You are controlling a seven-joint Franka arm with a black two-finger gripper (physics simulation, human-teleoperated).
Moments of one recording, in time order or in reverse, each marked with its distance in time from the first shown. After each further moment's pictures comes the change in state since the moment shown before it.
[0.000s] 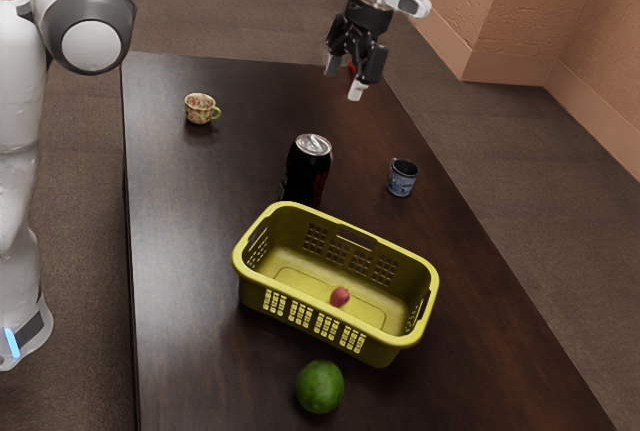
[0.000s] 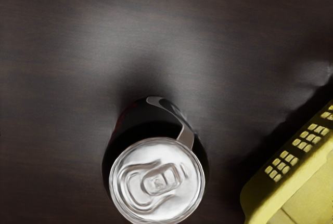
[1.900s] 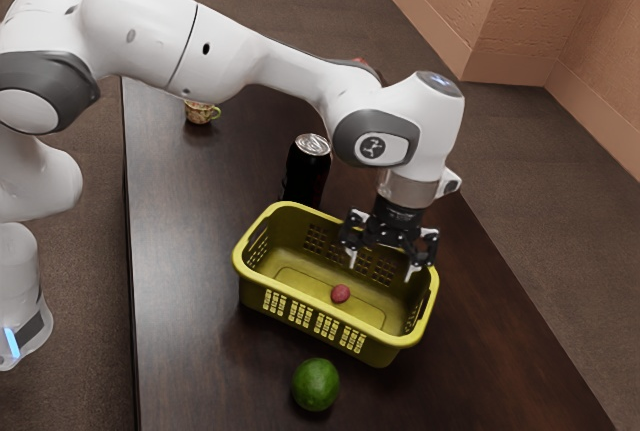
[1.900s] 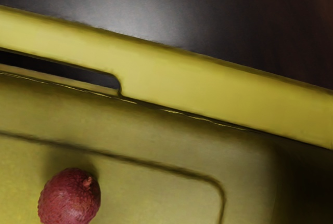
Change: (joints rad) arm -1.280 0.129 0.912 -0.531 -0.241 0.711 -1.234
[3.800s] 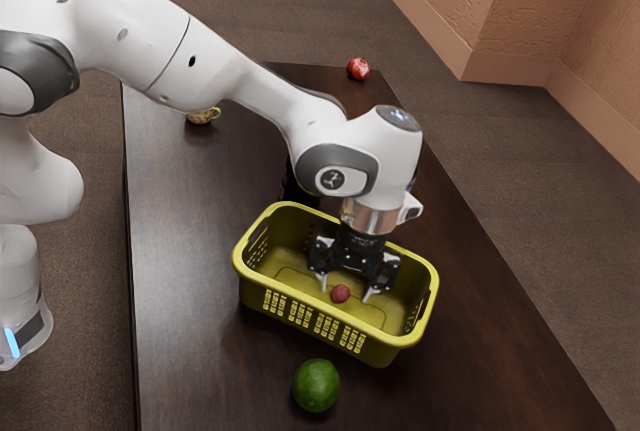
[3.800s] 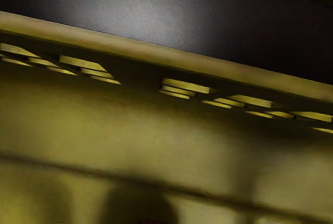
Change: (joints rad) arm -0.210 -0.071 0.157 -0.253 0.042 0.180 0.002
